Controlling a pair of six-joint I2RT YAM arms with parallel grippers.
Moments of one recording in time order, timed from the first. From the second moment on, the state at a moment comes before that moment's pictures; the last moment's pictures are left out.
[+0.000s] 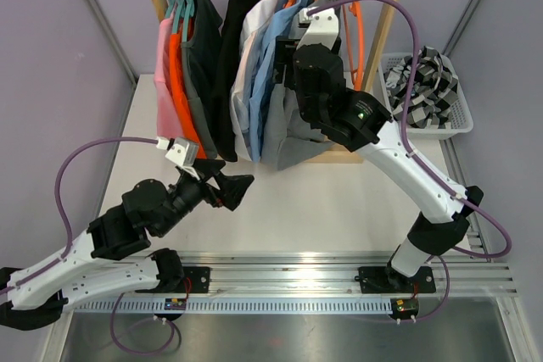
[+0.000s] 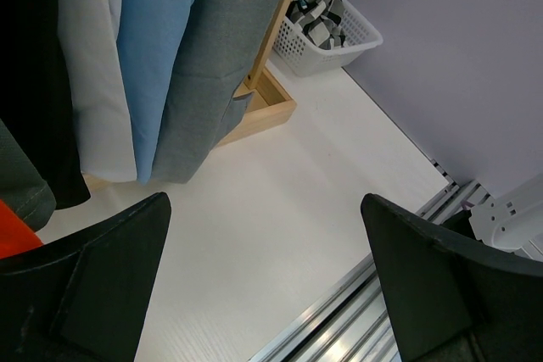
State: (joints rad) left arm -1.13 0.59 0.89 -0.37 -0.42 -0.40; right arm 0.93 1.66 2.10 -0.56 0.82 0.22
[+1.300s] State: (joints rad) left arm -1.13 0.57 0.84 -0.40 -0.43 -0.44; right arm 0.68 1.43 1.86 -0.62 0.82 0.27
